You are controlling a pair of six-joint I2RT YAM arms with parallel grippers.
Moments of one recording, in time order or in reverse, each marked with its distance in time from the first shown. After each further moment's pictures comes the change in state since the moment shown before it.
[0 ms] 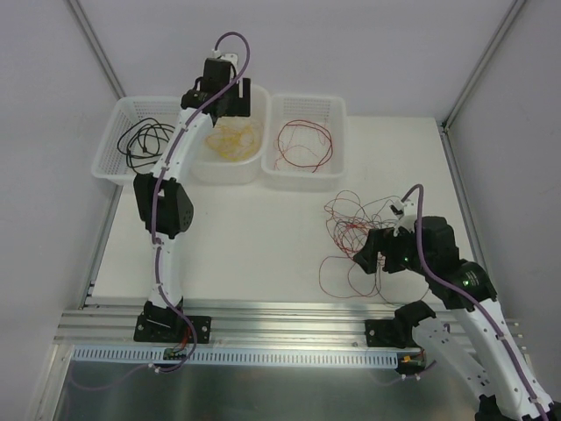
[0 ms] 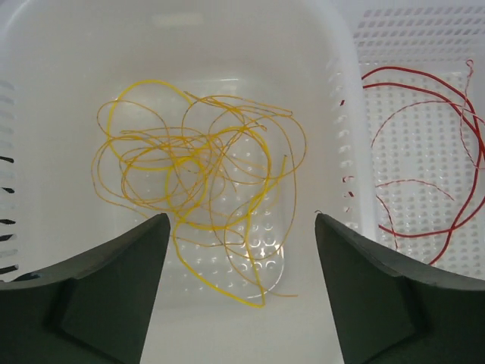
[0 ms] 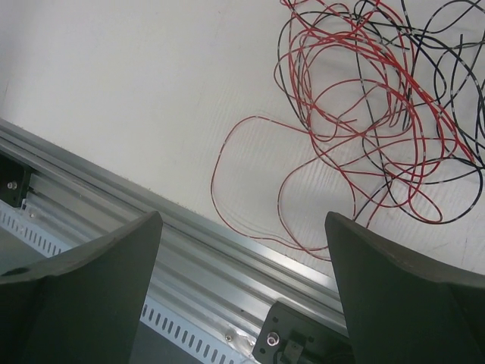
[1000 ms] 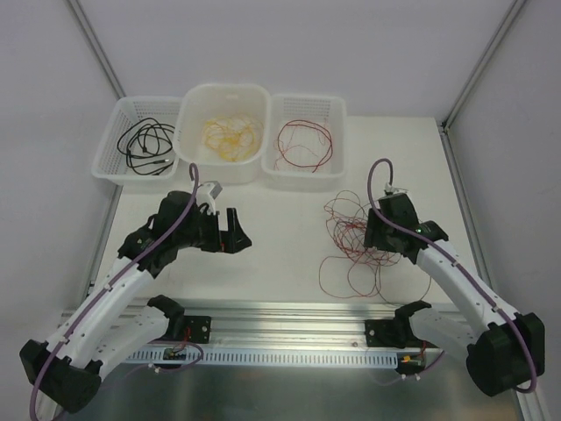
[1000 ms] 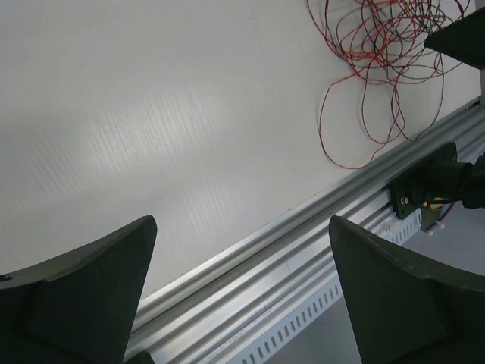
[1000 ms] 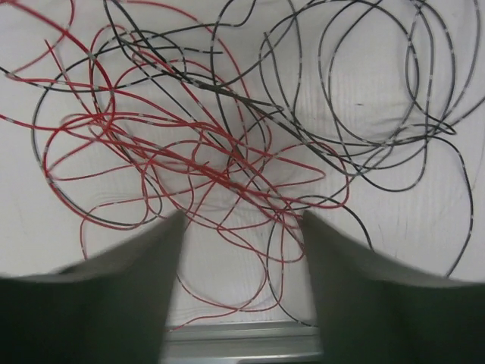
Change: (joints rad) left arm -0.218 -1.382 -1.515 0.038 0.394 -0.335; right arm -0.032 0.448 -0.047 0.183 0.431 0.163
